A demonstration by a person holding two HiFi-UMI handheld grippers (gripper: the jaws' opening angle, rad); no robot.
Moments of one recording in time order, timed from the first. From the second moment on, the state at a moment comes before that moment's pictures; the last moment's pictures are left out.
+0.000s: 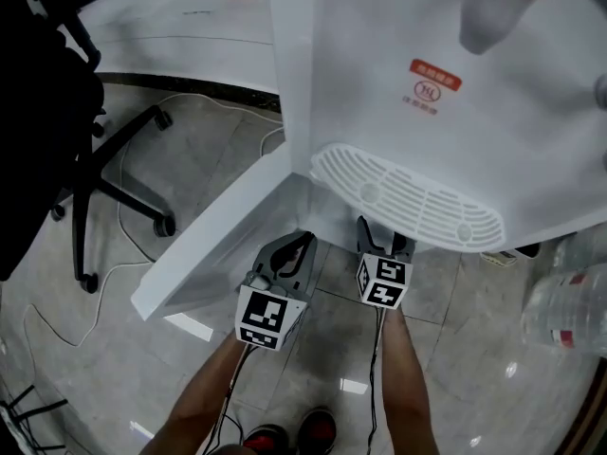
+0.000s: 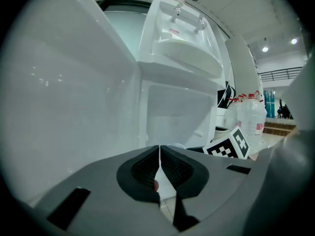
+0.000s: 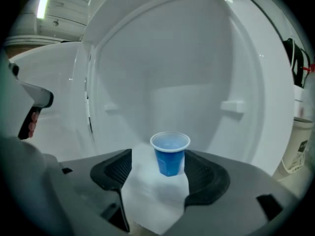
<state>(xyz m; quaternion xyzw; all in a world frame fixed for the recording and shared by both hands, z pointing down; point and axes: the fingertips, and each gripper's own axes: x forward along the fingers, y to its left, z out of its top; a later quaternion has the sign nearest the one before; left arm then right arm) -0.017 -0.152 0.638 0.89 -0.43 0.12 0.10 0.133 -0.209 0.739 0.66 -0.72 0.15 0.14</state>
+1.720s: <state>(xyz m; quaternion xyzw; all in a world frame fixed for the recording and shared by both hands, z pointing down) -0.041 -0.126 0.588 0.89 -0.44 0.10 0.09 0.128 -0.152 0.662 0.64 -0.75 0.12 0.13</state>
